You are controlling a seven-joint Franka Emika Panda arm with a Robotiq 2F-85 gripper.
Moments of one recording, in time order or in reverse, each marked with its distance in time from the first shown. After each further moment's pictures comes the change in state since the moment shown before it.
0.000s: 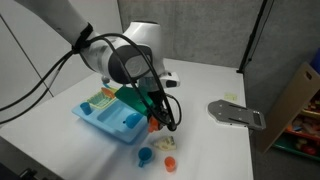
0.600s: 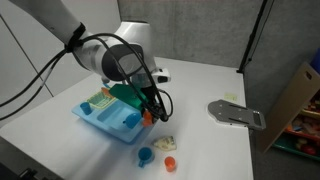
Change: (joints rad) arm 0.016 -0.002 0.050 -0.009 0.000 0.037 -0.010
